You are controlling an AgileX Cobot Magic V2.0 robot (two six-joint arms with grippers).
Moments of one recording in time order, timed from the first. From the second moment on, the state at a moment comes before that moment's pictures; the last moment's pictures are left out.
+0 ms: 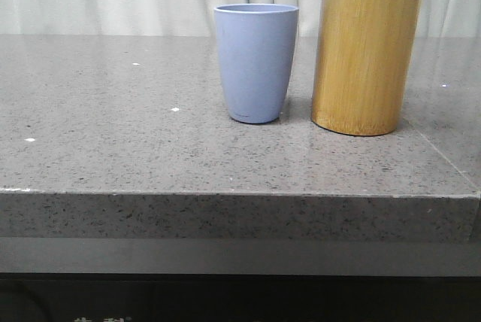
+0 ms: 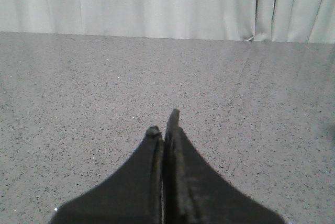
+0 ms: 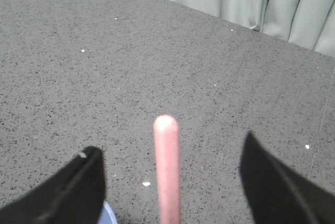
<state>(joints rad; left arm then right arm) -0.07 0.18 -0.43 -0.04 0.45 0.01 0.45 1.47 -1.15 0.11 0.09 -0.14</state>
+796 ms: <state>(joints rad) -0.07 0.18 -0.43 -0.04 0.45 0.01 0.45 1.44 -1.15 0.10 0.02 -0.14</state>
